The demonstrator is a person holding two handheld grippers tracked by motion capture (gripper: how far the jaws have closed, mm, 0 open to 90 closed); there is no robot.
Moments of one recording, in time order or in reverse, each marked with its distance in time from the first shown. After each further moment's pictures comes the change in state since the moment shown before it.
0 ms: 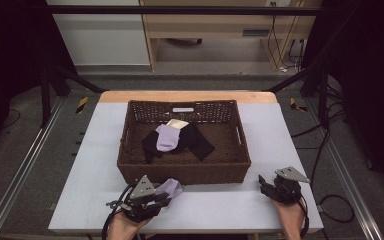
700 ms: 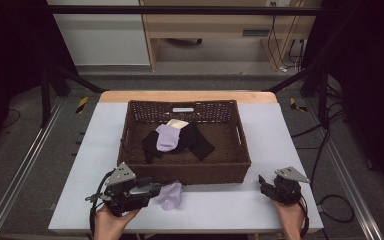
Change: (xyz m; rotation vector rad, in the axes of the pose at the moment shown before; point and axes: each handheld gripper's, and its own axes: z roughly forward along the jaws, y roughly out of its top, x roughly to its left) left arm 0.010 0.036 -0.053 -0.101 0.094 -0.107; right arm 0.000 0.000 0.000 -0.001 -0.002 -0.002
